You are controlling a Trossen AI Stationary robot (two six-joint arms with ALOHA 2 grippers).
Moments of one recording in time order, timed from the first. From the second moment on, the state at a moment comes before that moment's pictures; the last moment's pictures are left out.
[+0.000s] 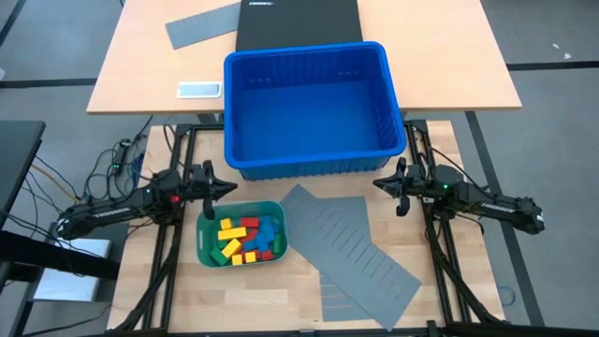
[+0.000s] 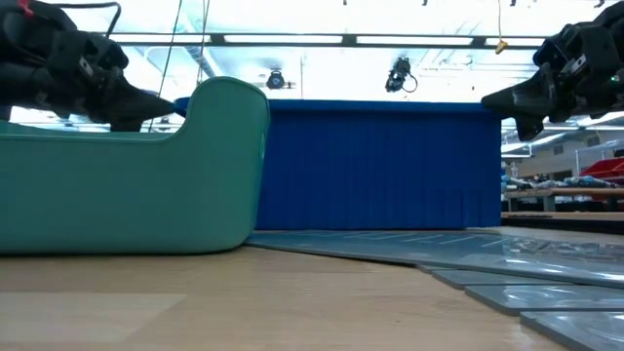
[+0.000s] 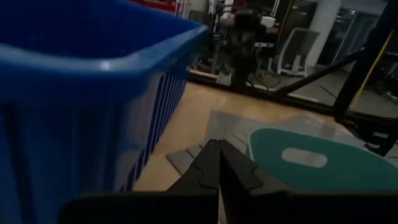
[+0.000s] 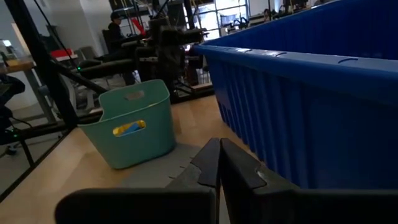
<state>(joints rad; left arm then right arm) 0.27 0.14 0.04 0.03 0.12 -0.20 -0.26 0.01 0.03 -0.03 -0.09 0.17</state>
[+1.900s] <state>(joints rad) 0.27 0.00 0.04 0.25 0.09 -0.01 -0.26 0.01 0.03 0.00 -0.10 0.17</state>
